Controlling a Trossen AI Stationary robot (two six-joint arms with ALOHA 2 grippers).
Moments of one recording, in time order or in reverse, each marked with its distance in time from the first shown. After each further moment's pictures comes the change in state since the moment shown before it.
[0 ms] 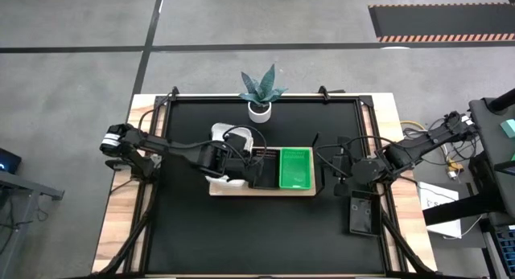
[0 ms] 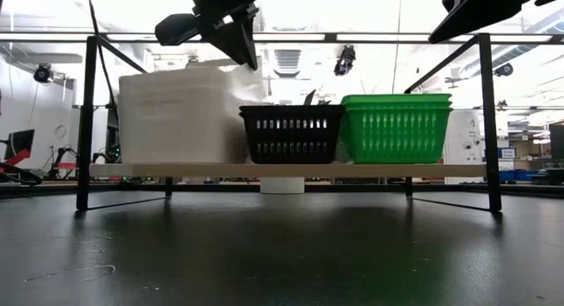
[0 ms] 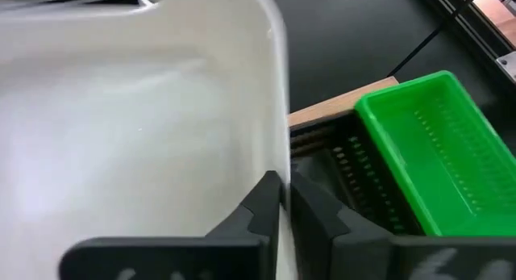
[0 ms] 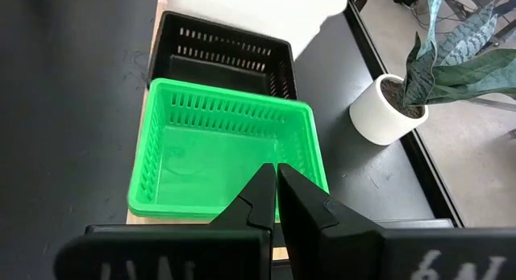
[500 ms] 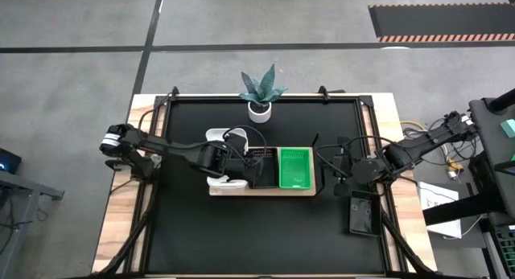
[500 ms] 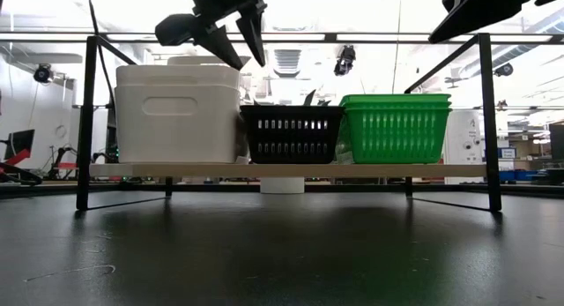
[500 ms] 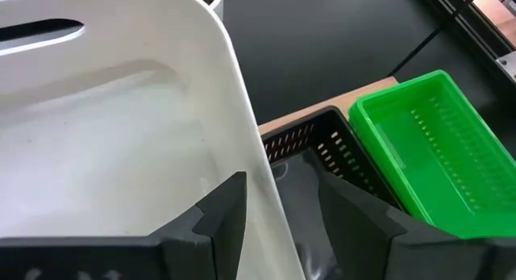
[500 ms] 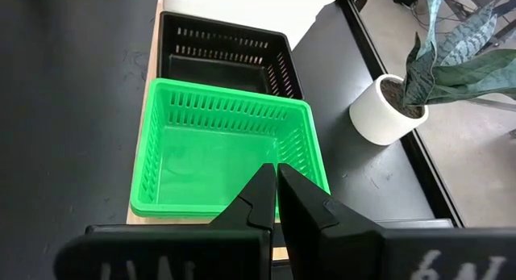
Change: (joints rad) left arm 0.000 0.000 0.000 0.000 0.000 0.000; right arm 0.000 0.000 0.000 0.000 0.000 0.000
